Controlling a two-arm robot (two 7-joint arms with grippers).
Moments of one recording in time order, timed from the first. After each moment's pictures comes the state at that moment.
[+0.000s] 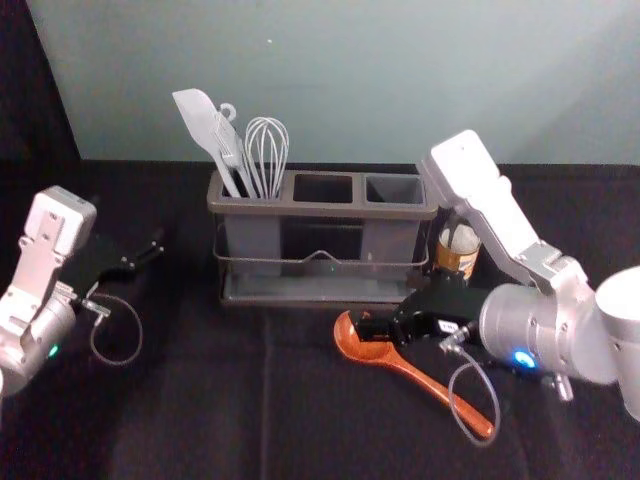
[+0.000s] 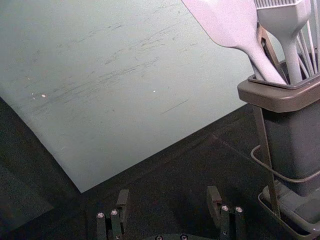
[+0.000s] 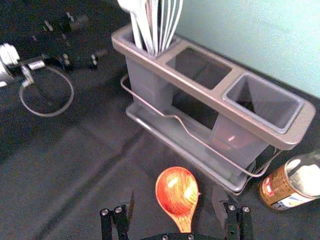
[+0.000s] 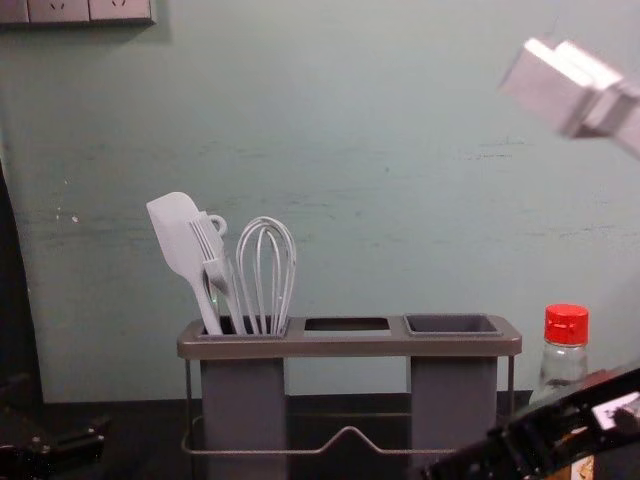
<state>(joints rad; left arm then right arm) -0.20 0.60 0.45 -1.41 -0.25 -0.12 0.03 0.15 0.35 -0.35 -2.03 0.13 1.02 0.35</state>
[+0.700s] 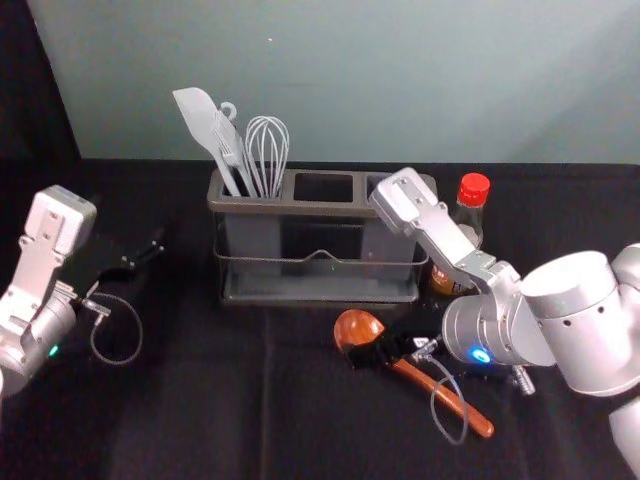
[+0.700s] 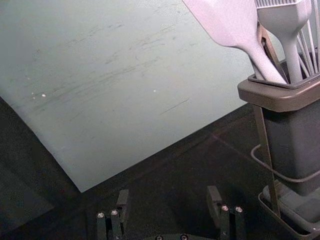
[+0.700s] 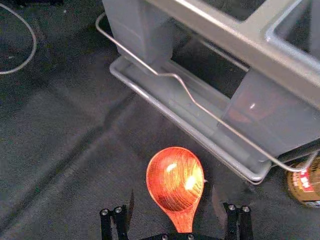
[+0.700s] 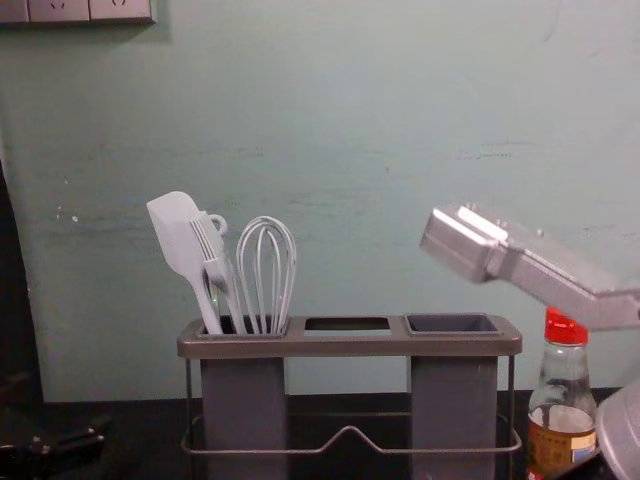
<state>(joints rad) -0.20 0.60 0.45 -1.41 -0.25 -0.12 0.03 0.29 0.32 -0.45 -1.77 0.06 1.07 0.42</state>
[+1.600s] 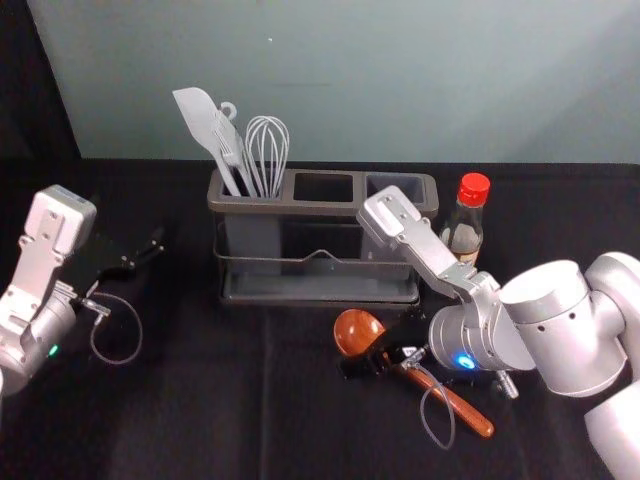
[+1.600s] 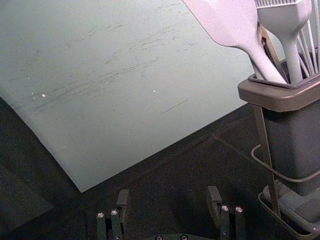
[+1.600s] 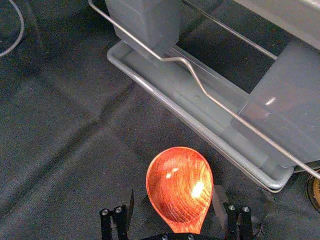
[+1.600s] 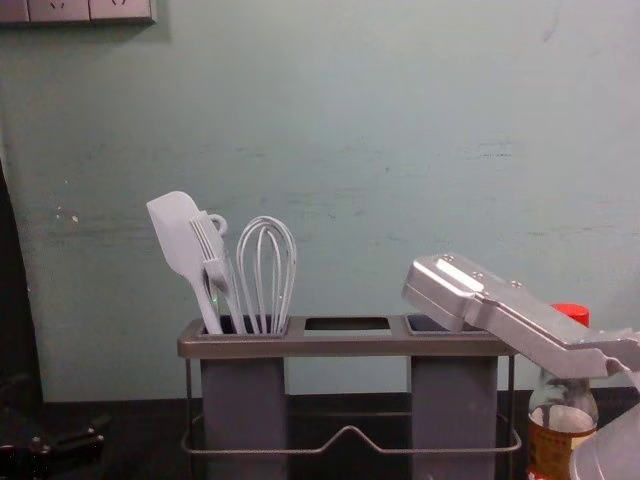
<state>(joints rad) -0.20 0.60 0.45 -1.41 -0.25 -0.12 0.03 0.31 0.28 -0.47 -1.66 0.01 1.01 0.47</state>
